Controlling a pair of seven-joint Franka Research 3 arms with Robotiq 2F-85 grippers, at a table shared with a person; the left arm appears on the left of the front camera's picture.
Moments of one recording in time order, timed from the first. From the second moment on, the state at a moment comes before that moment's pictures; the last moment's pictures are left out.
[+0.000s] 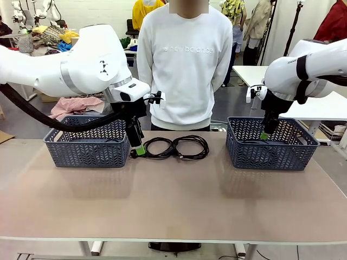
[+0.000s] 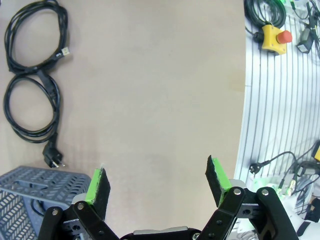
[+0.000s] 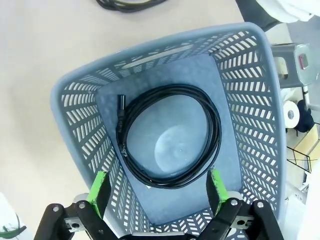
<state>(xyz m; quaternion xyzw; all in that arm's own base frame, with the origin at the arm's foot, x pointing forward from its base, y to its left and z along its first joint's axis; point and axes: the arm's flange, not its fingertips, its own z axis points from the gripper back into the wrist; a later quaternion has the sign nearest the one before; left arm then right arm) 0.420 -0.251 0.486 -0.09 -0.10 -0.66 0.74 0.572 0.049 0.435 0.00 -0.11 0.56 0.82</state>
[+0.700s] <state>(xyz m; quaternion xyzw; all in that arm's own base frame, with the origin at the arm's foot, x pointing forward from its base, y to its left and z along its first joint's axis) 0.420 -0.251 0.486 -0.09 -0.10 -0.66 0.74 0.563 0.061 0.455 0.01 -0.11 0.53 0.84</state>
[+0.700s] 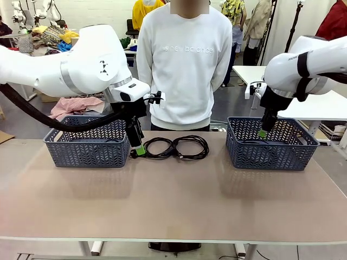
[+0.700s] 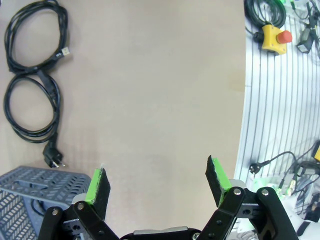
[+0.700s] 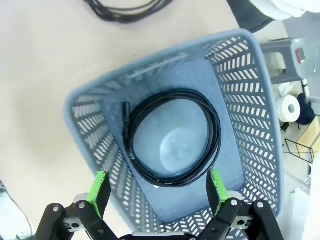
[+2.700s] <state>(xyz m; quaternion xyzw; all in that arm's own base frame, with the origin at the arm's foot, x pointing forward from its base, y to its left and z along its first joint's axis) 0.420 -0.251 0.487 -0.09 -0.10 -0.66 0.74 0.405 0.156 0.447 0.07 -0.16 0.51 0.84</state>
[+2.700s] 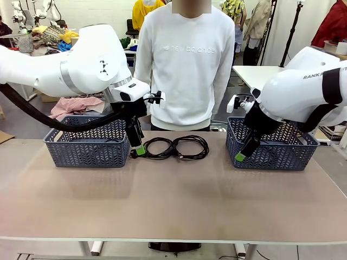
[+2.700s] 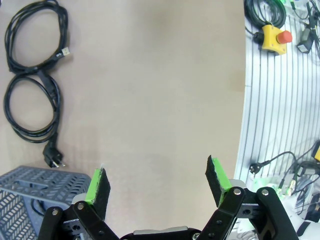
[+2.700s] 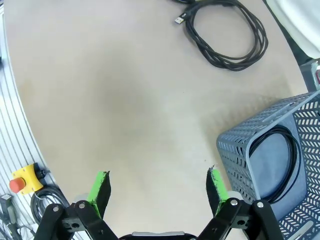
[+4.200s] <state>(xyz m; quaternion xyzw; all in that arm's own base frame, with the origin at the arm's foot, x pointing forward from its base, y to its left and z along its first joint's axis) 0.420 -0.251 0.487 -0.09 -0.10 -0.66 0.74 0.405 0.156 0.447 0.07 -0.16 0.51 0.84</state>
